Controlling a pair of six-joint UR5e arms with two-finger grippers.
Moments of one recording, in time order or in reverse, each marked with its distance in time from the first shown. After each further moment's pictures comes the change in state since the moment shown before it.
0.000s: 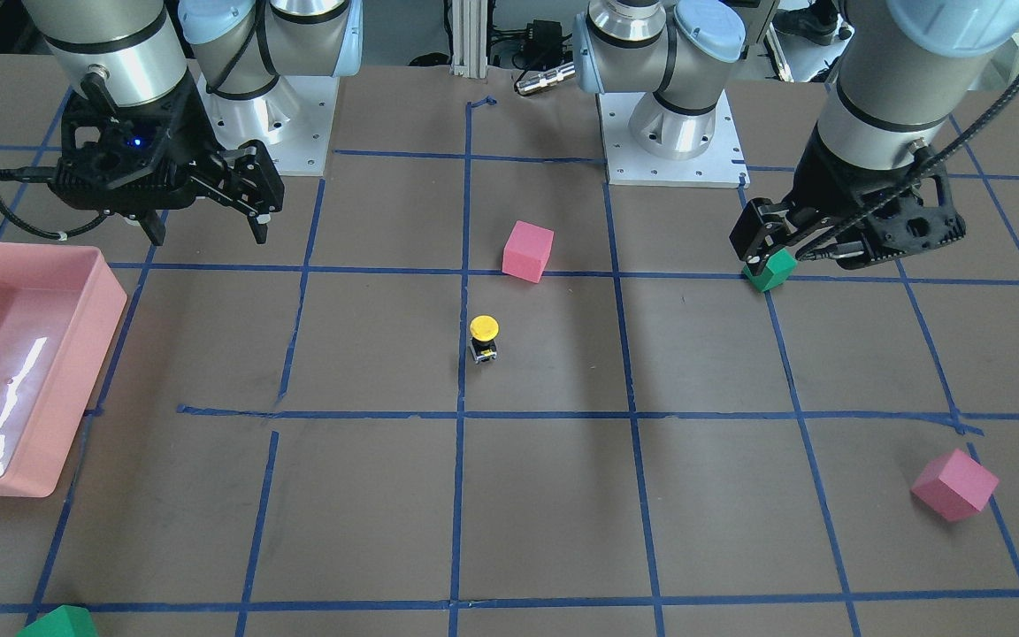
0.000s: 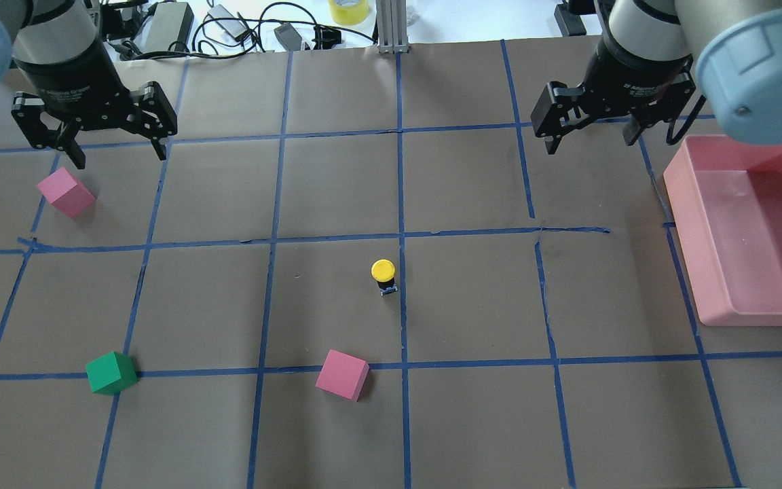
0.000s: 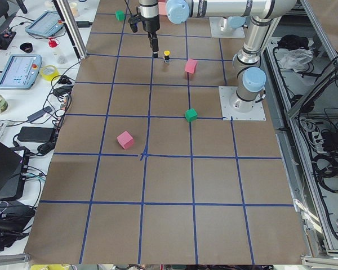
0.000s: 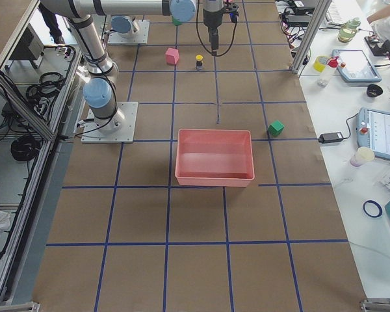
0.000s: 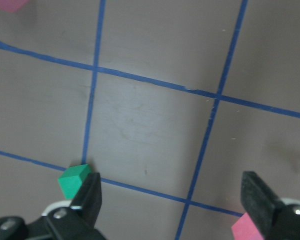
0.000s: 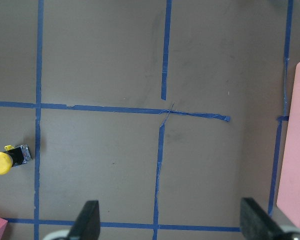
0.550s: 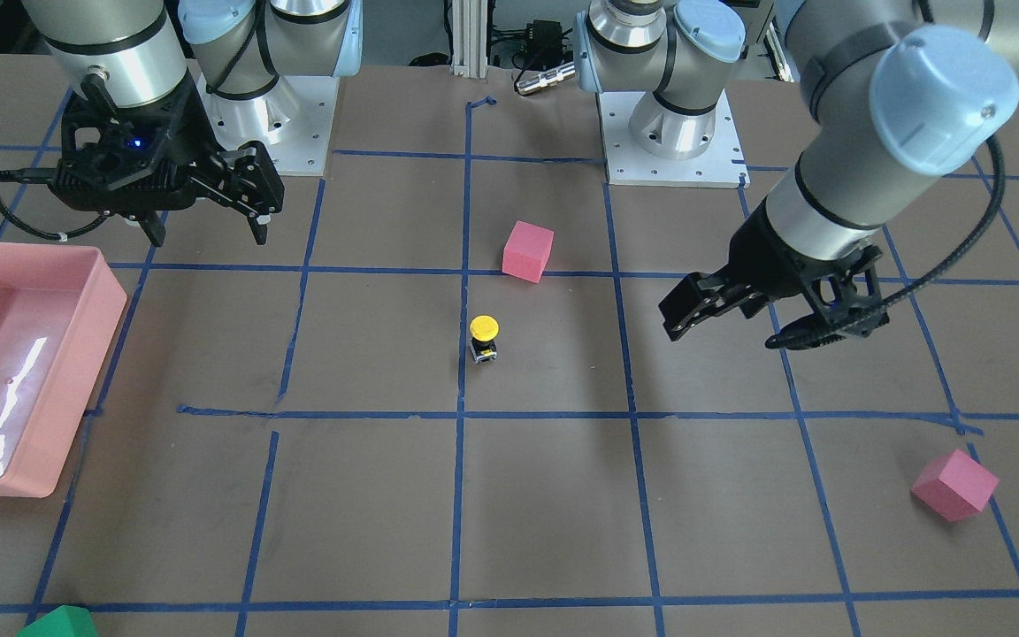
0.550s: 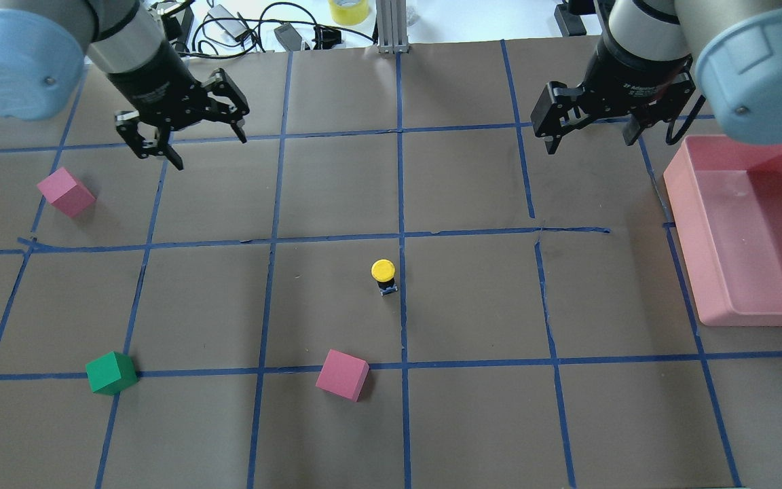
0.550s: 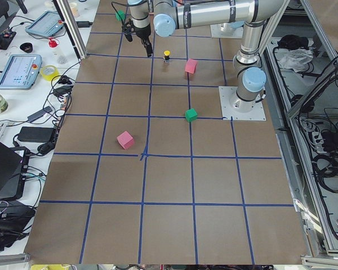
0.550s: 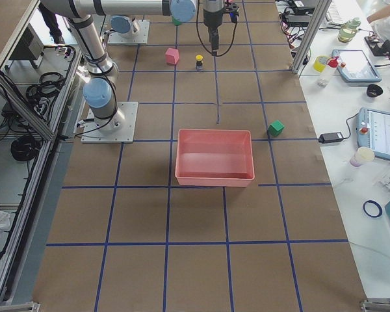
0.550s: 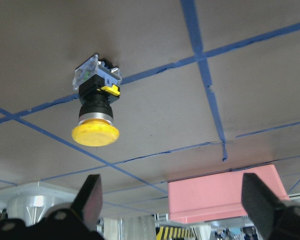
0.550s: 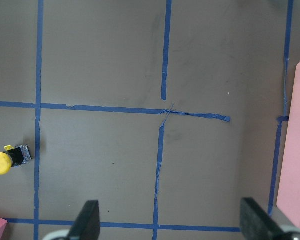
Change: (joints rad) left arm -0.004 -0.082 -0.001 0.088 -0.209 -0.079; right arm 0.000 0.000 0.000 -0.001 0.000 -0.001
